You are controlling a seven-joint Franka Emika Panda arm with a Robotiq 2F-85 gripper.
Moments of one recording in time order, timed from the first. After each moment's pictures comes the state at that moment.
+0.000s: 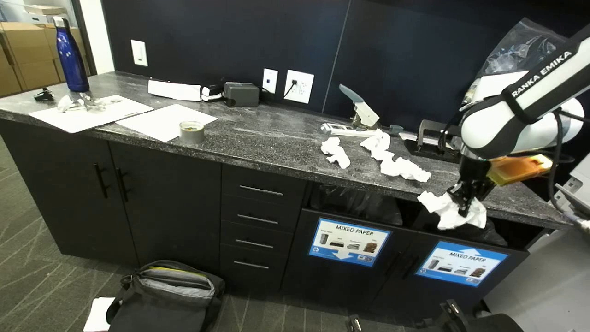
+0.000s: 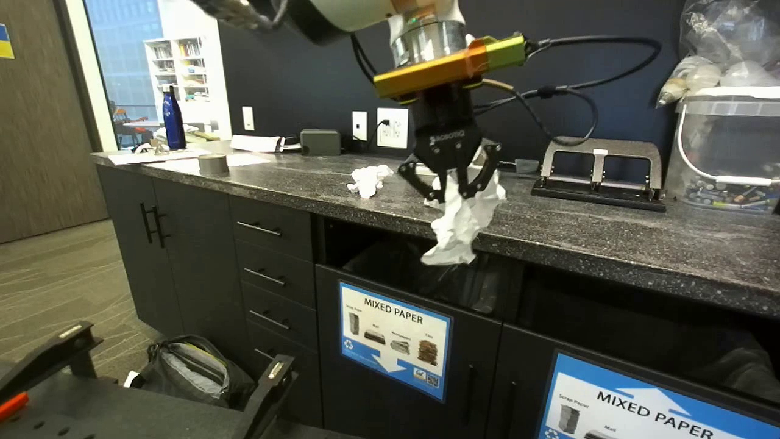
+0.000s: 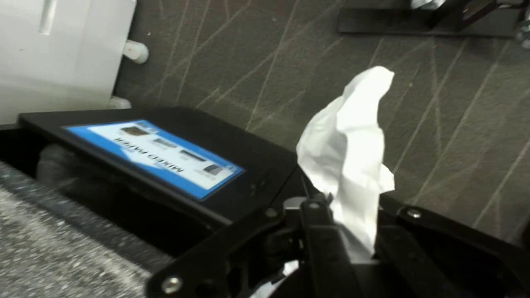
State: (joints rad) arm -0.11 0.08 -0.31 -2.48 -0.49 2.51 -0.13
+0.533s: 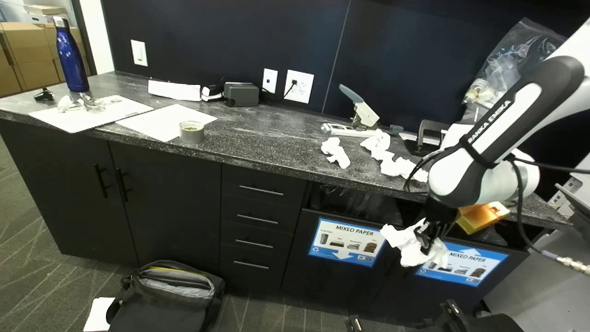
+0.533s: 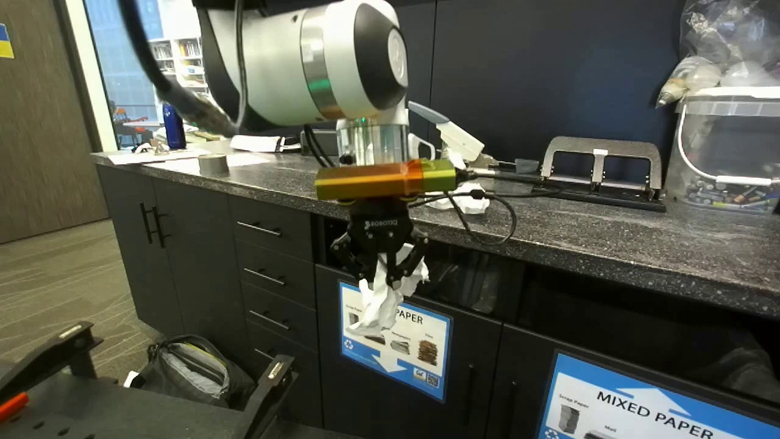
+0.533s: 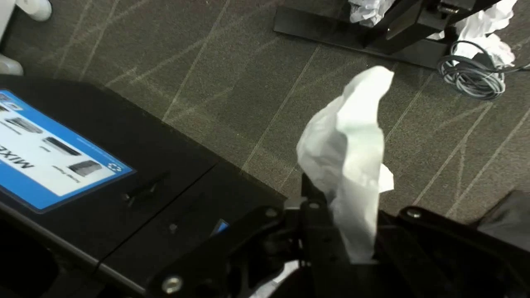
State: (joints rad) arm -0.14 0.28 -0.20 -2.60 -0.35 2.80 -0.28
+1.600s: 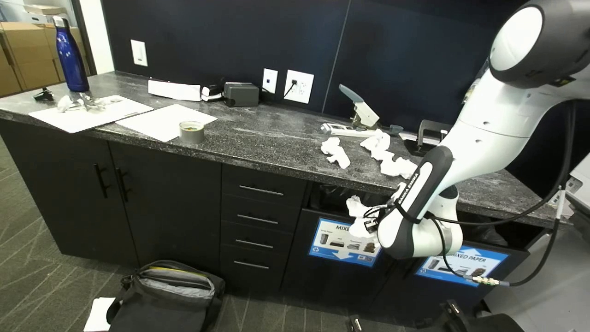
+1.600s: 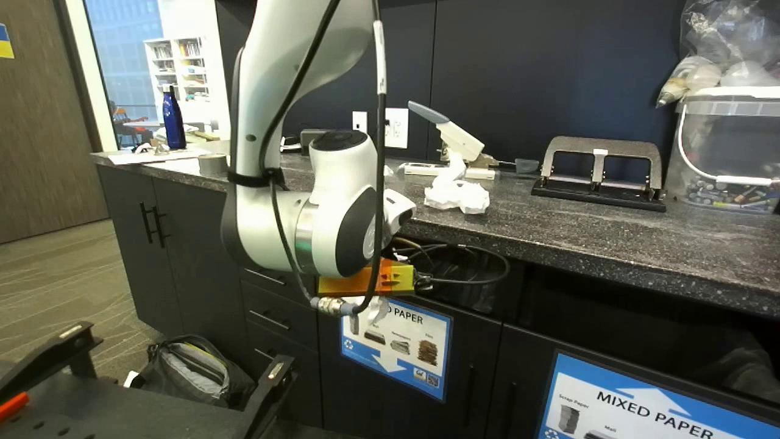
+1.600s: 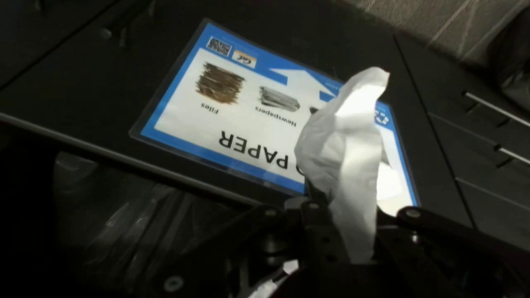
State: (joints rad) arm -0.17 0.86 -0.07 -2.33 -0.18 3.70 -0.19
